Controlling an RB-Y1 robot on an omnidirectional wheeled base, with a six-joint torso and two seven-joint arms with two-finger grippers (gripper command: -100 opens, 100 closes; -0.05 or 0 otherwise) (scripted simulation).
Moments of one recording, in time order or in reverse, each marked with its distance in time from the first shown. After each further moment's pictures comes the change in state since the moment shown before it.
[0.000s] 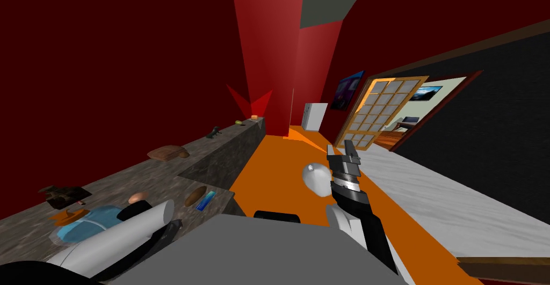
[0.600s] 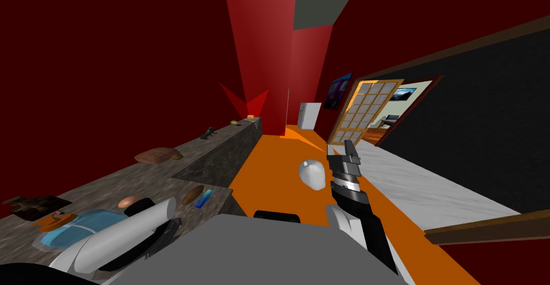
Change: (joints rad) left arm -0.041 0.043 0.021 0.119 -0.004 -0.048 0.045; right arm 0.000 0.000 0.000 0.000 0.000 0.000 0.000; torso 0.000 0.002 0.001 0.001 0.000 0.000
